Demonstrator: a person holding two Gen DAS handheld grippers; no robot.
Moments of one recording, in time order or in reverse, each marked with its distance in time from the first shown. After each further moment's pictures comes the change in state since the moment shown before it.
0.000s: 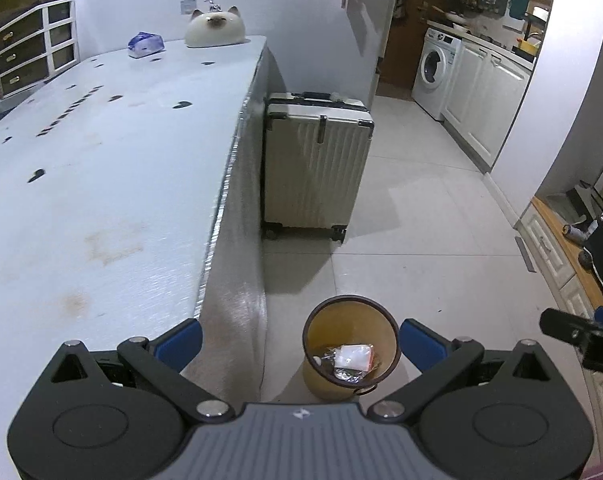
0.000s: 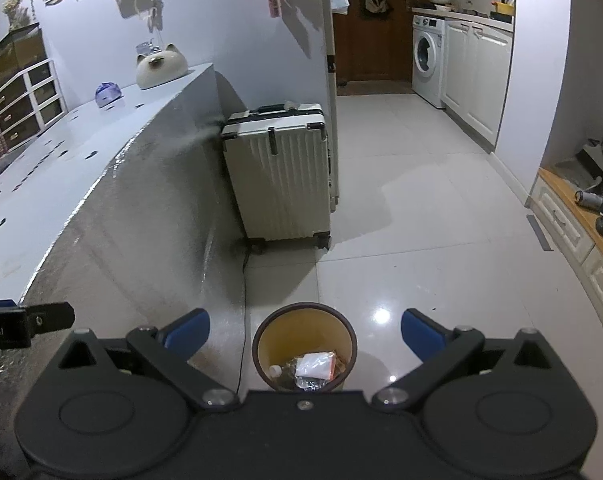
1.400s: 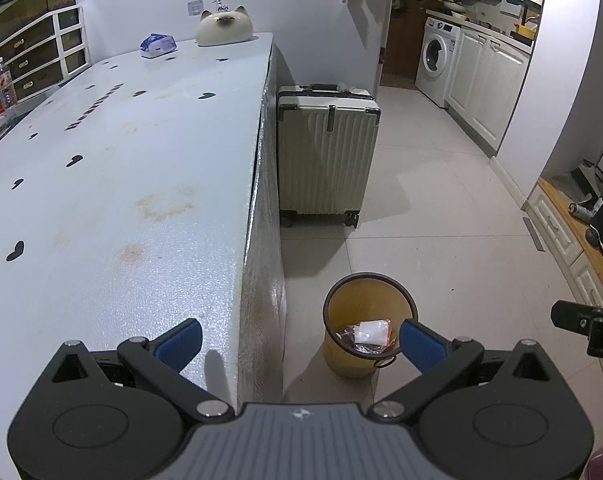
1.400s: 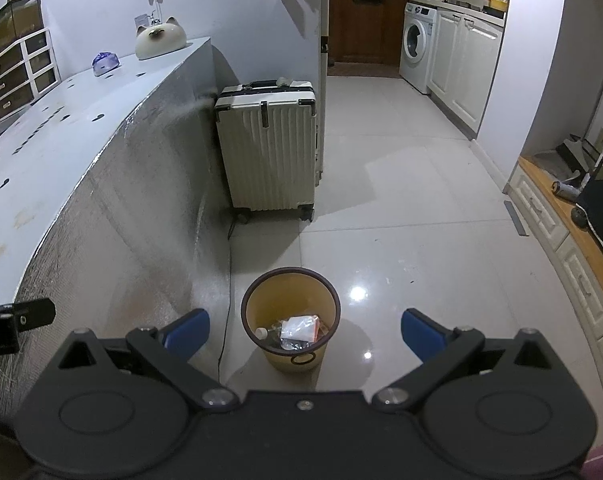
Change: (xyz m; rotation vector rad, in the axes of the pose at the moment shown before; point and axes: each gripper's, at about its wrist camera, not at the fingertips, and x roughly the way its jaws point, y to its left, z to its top) left arm -0.039 0.015 -0.033 0.040 0.017 0.036; right arm -0.035 0.028 -0.027 -0.028 0.074 -0.076
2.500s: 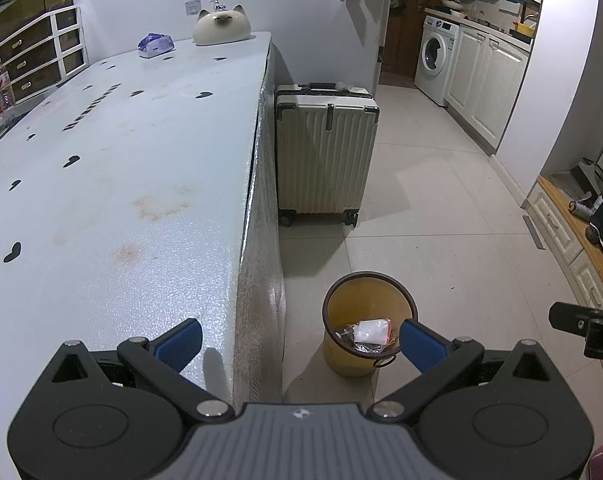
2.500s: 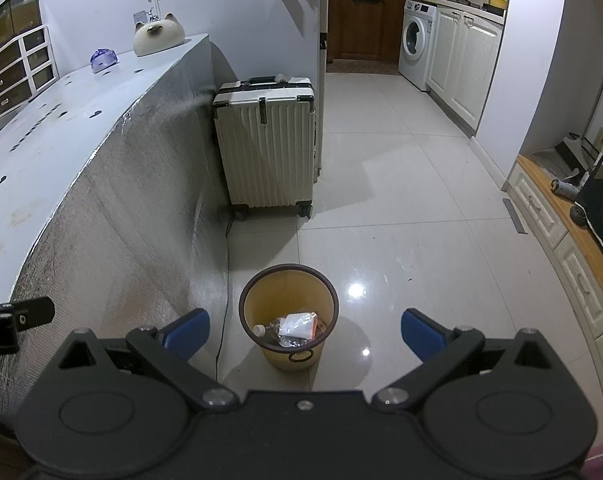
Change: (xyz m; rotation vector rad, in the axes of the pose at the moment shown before) left arm 0.002 -0.004 0.002 0.004 0.004 0.001; right arm 0.003 -0.002 -0.003 0.003 0.011 -0.002
